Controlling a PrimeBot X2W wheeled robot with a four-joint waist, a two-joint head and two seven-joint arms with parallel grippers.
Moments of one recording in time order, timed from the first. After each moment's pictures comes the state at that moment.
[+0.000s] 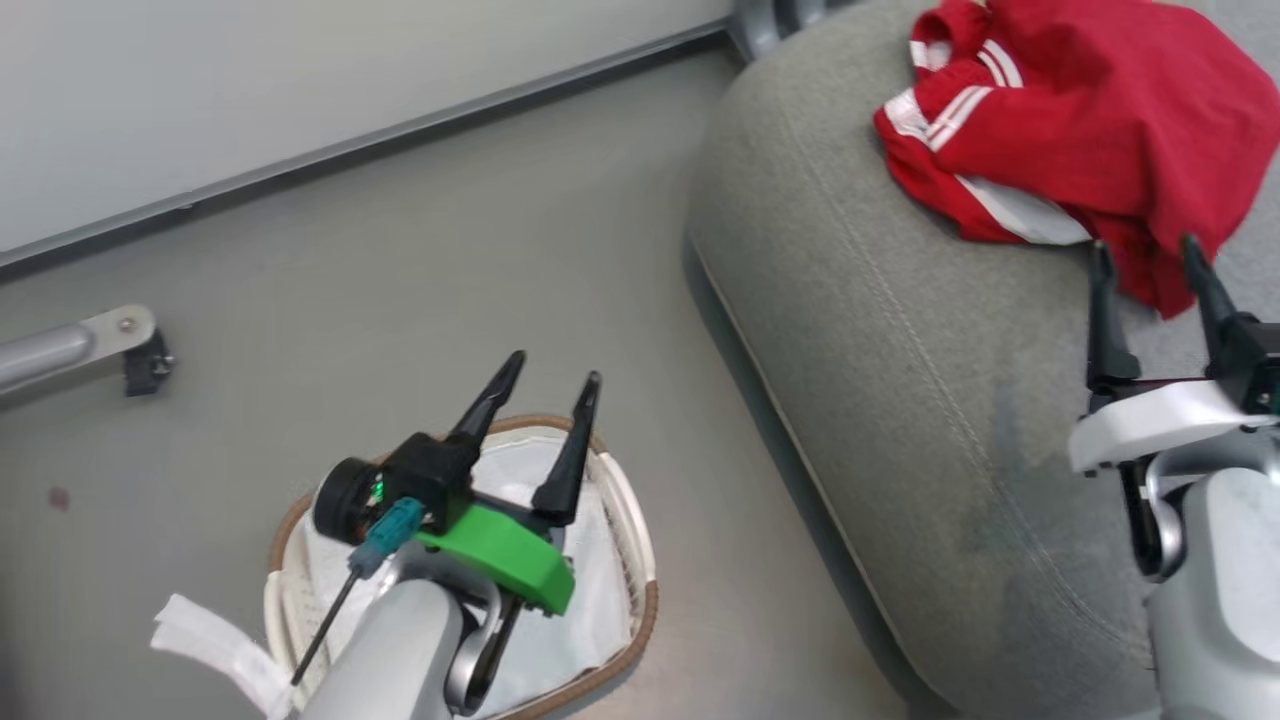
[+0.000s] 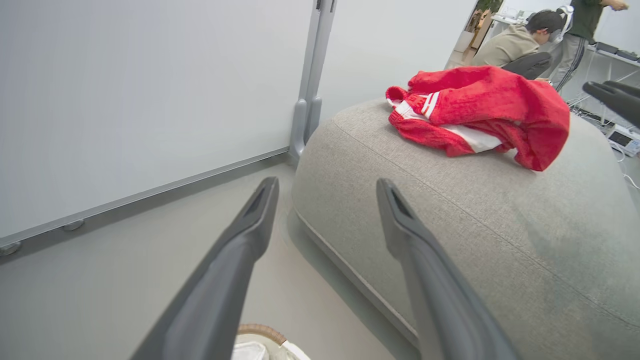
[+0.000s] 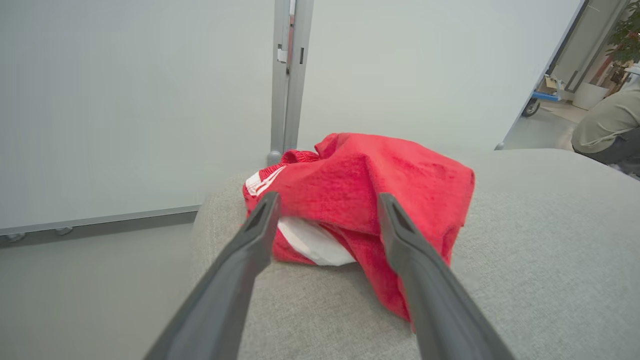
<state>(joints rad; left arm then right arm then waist) -0.34 0.09 -0.48 0.36 -0.35 -0.13 -0.26 -0.39 -0.12 -0.18 0.33 0.04 0.13 -0.26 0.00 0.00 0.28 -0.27</state>
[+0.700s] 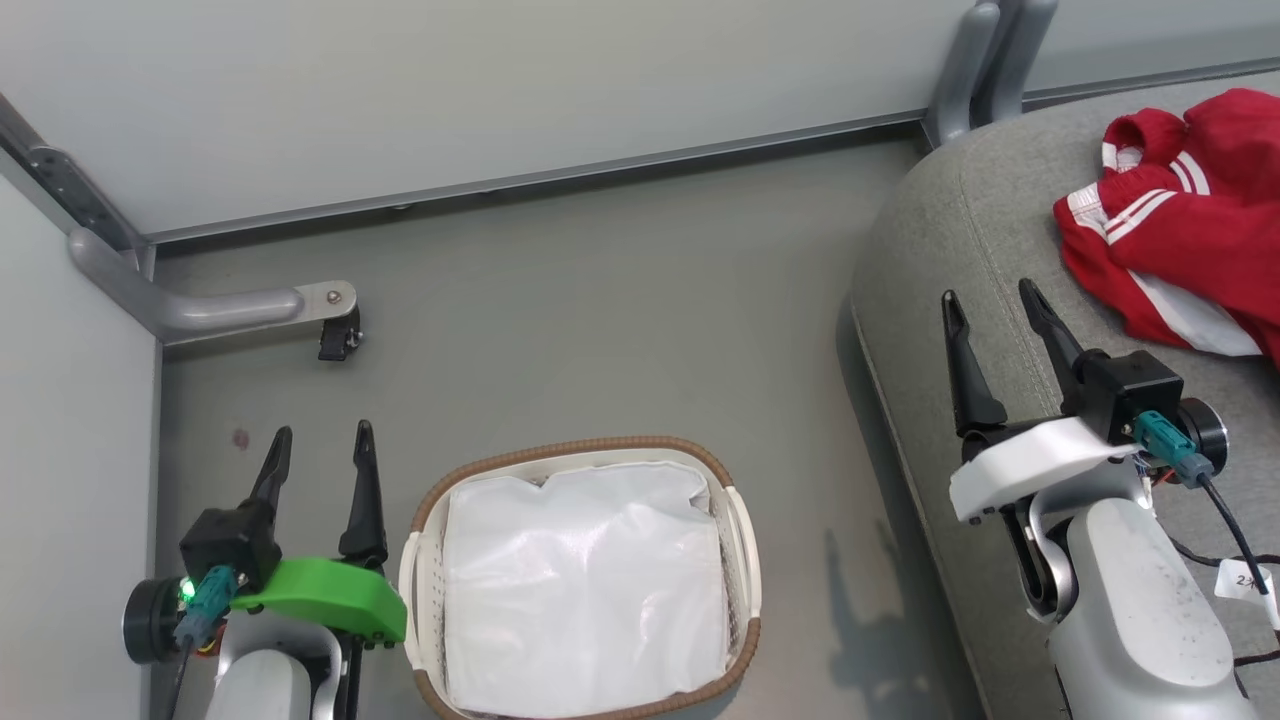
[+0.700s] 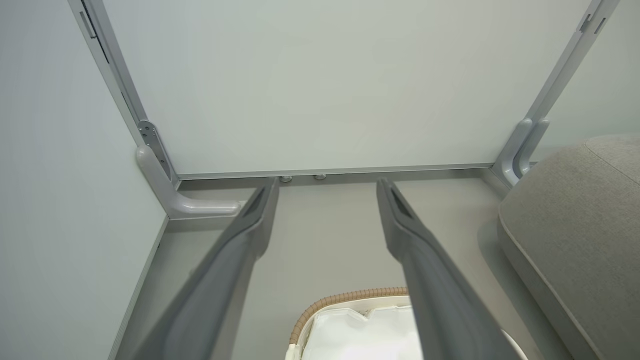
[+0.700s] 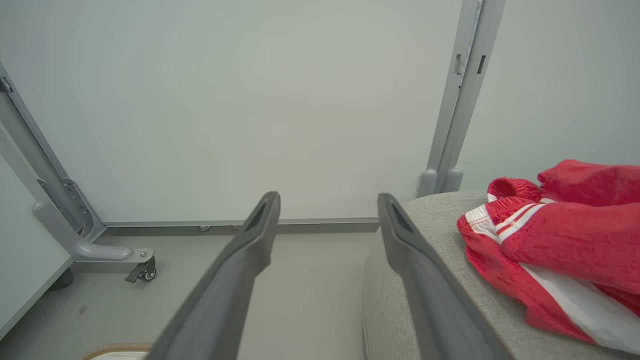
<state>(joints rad) -0.20 0.06 -0.03 0.41 -0.19 -0.13 -0.26 -0.37 -0.05 -0.01 0.37 0.10 0.13 -0.26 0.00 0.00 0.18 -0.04</state>
